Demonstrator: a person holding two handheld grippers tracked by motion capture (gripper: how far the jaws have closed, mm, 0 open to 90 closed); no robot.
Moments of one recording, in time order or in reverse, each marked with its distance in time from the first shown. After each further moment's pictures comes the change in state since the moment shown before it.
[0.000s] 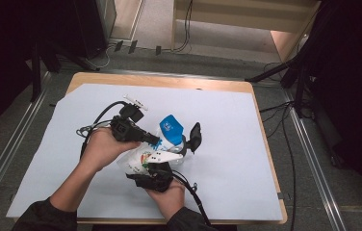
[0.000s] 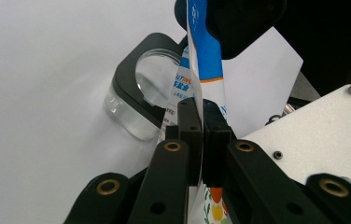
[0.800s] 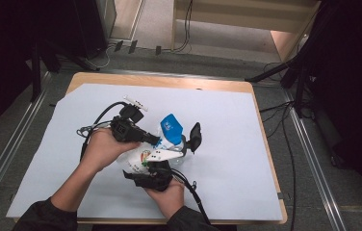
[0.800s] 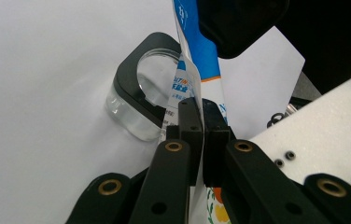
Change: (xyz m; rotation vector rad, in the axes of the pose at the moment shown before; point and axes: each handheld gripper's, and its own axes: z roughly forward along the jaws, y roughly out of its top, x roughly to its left) left arm 0.001 -0.002 0.002 0.001 0.001 0.012; right arm 0.001 0.005 -0.001 -0.002 0.054 0.007
